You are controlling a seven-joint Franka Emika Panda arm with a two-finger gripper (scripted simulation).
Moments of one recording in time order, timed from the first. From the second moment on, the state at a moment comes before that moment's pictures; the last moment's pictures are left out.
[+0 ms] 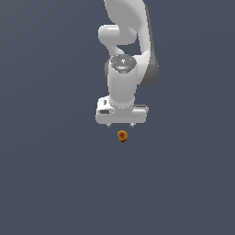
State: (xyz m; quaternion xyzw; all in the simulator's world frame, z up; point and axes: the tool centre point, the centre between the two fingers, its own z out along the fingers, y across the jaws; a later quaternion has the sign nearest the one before) arm 0.001 0.014 0.168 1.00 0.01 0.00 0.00
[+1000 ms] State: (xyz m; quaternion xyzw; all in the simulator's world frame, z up) arm -0.004 0.024 0.158 1.00 0.01 -0.01 -0.01
